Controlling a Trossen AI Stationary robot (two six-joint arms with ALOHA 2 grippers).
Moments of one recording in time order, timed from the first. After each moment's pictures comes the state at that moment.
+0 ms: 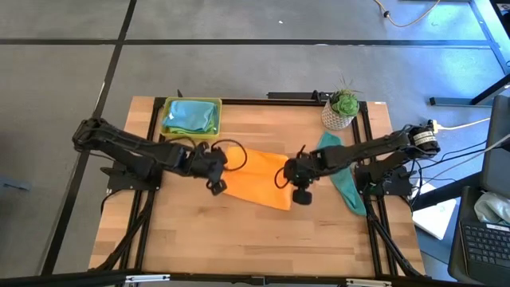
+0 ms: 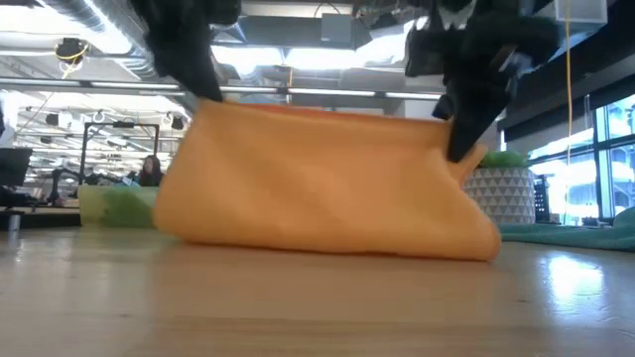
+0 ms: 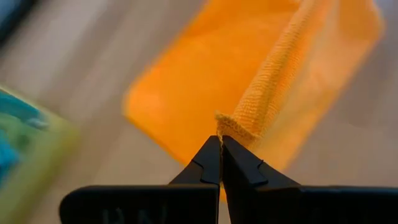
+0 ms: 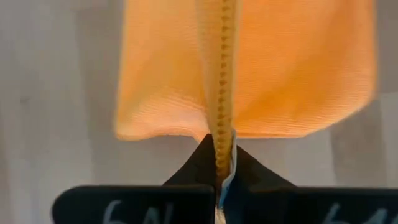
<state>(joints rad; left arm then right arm) -0.21 1.33 1.04 -0.77 -0.41 -0.61 0.14 1.52 1.04 -0.71 0.02 0.28</state>
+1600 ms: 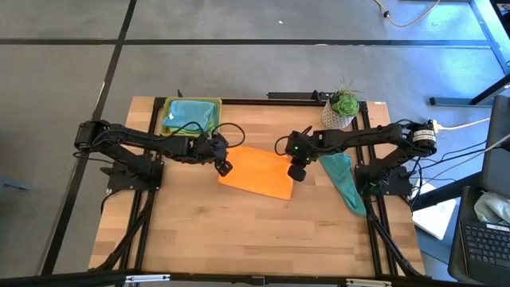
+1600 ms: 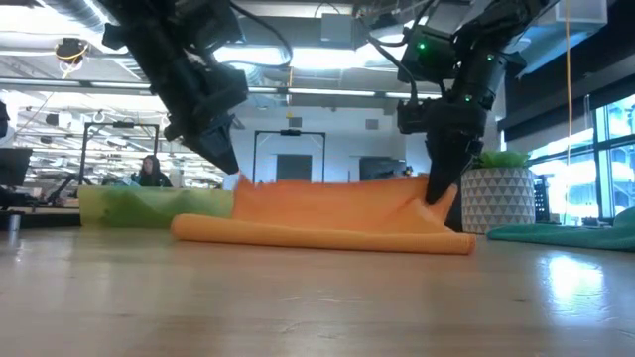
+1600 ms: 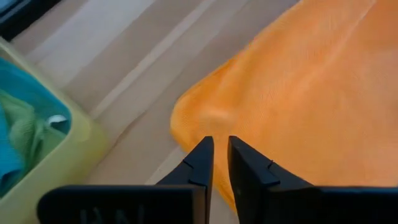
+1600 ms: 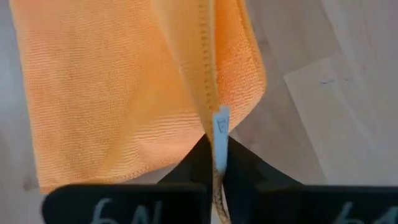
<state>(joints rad) 0.06 1.35 0.75 -0.36 -0.40 -0.51 -0.18 1.53 0.86 -0.49 -0.02 0.25</state>
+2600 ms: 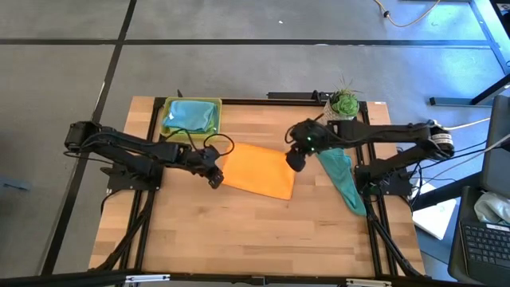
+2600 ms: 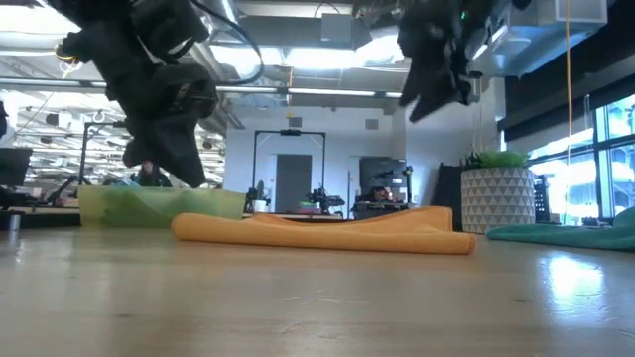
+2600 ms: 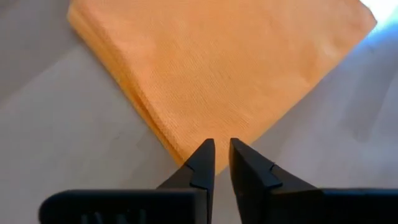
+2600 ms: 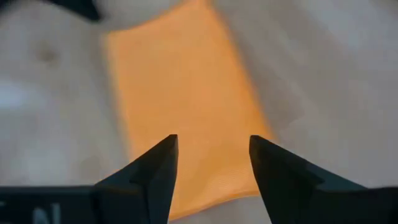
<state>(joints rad) -0.01 1.23 0.58 -0.27 -0.10 -0.80 -0.12 1.34 1.07 -0.65 0.07 0.49</state>
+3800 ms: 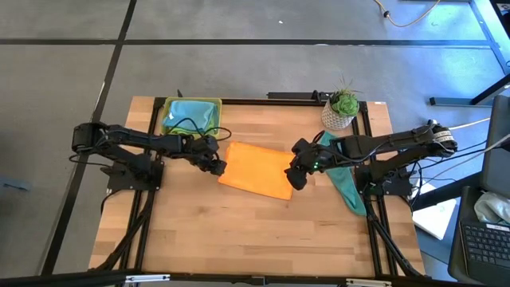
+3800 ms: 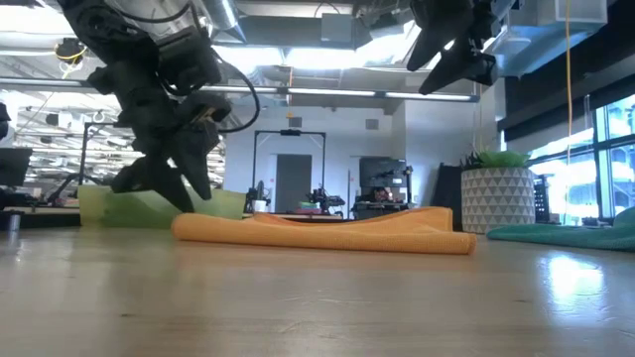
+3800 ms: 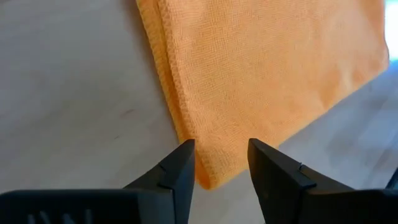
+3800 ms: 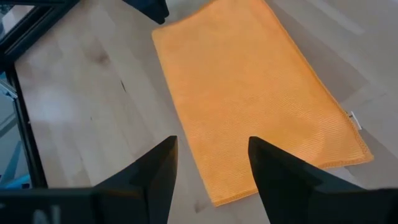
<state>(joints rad) 0.21 1.31 0.54 -0.20 0.21 -0.99 0.13 1.31 1.07 -0.62 0.16 0.78</state>
